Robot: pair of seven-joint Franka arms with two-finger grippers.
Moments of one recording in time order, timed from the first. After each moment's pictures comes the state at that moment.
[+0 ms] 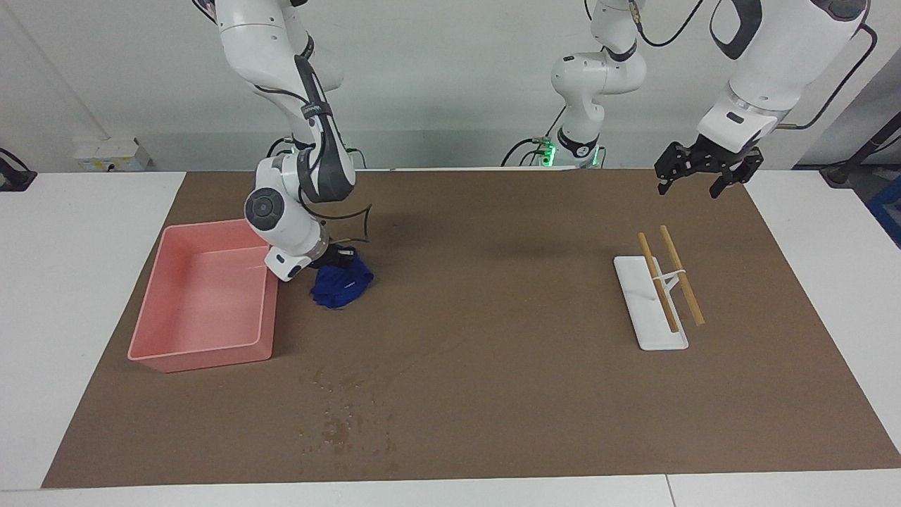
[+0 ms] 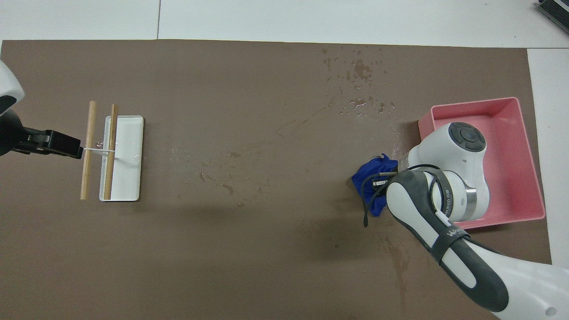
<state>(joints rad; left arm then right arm) -0.01 -0.02 -0.07 -1.61 -0.01 1.56 0.08 0.11 0.21 0.06 -2.15 0.19 2.17 0.02</state>
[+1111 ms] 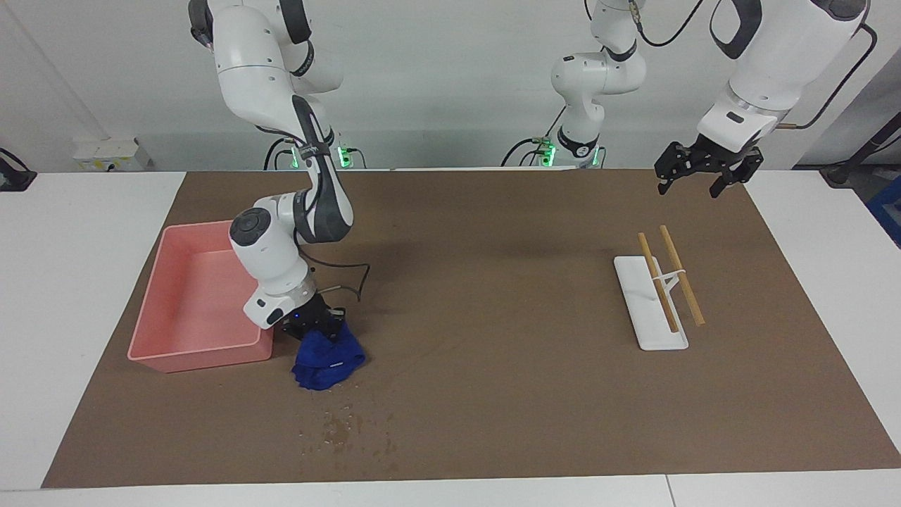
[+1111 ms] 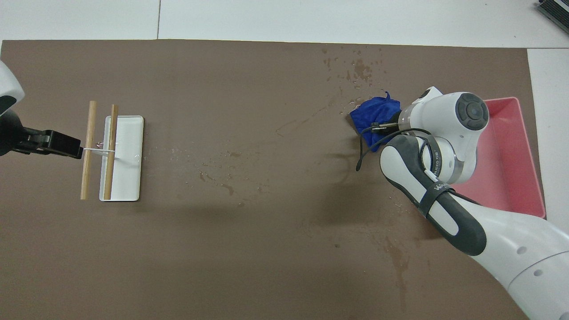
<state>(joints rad) -0.01 -0.02 -0.07 -1.61 -0.01 1.56 0.08 0.11 0.46 0.06 -1.88 0.20 2.51 0.03</state>
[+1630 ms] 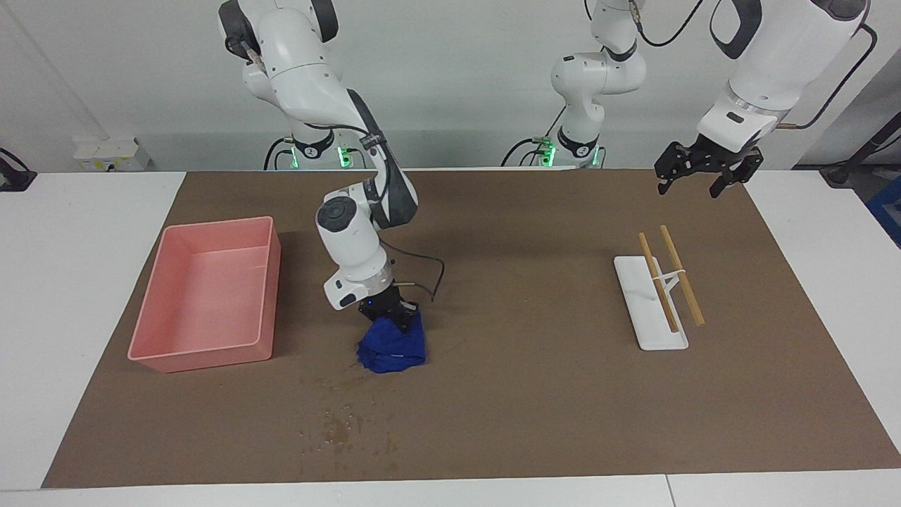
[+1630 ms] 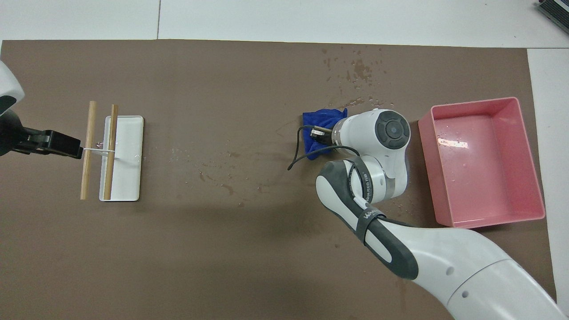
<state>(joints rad) -0.01 -0.02 -0.07 -1.61 -0.01 1.56 0.08 0.36 0.48 0.06 -1.86 0.22 2.56 0.57</state>
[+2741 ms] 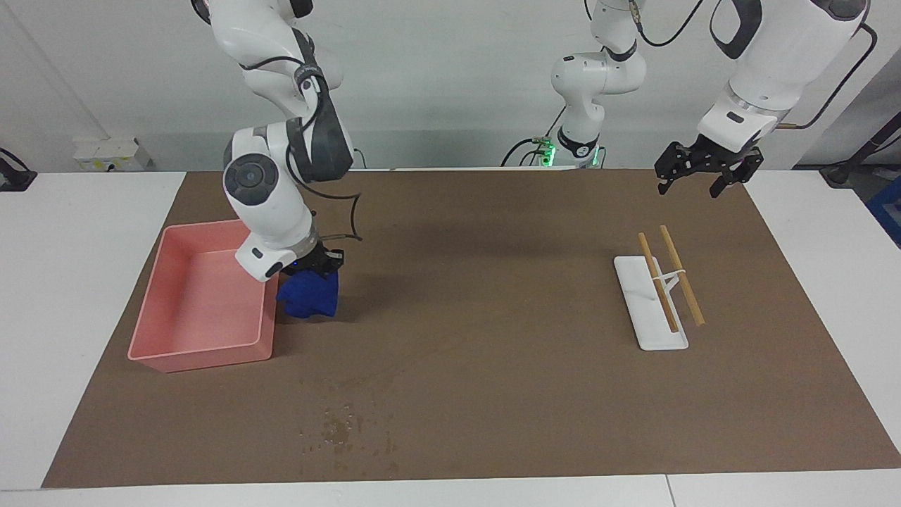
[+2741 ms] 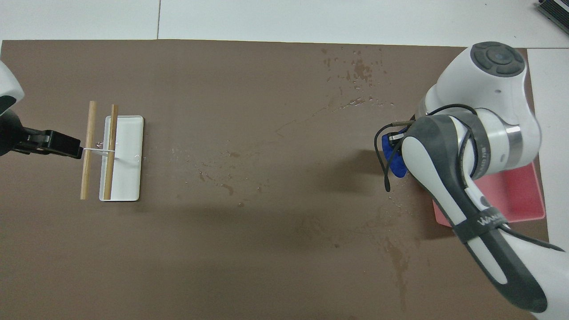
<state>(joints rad) -0.01 -0.02 -0.07 -1.61 -0.01 1.56 0.08 0.12 0.26 0.06 -1.64 -0.02 1.70 0.11</state>
